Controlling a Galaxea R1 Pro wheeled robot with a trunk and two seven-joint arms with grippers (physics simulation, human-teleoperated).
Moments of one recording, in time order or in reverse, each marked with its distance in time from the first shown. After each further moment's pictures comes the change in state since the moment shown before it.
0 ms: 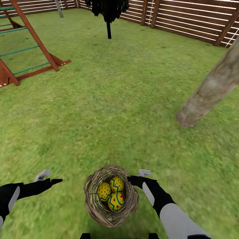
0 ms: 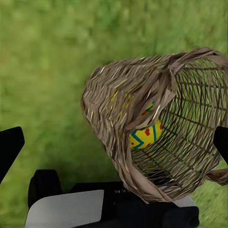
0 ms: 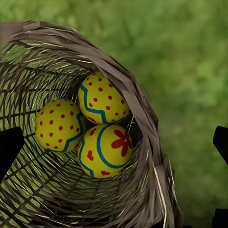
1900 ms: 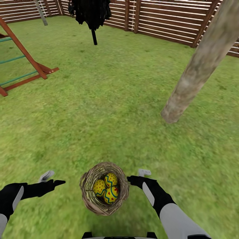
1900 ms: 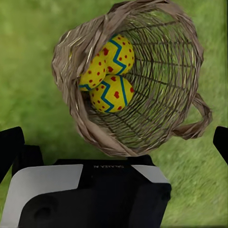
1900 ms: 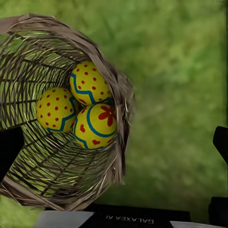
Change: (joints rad) left arm -0.002 -0.026 -0.006 -0.004 -0.006 0.082 0.008; right arm 0.000 0.000 -0.001 0.000 0.000 0.000 0.006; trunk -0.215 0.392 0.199
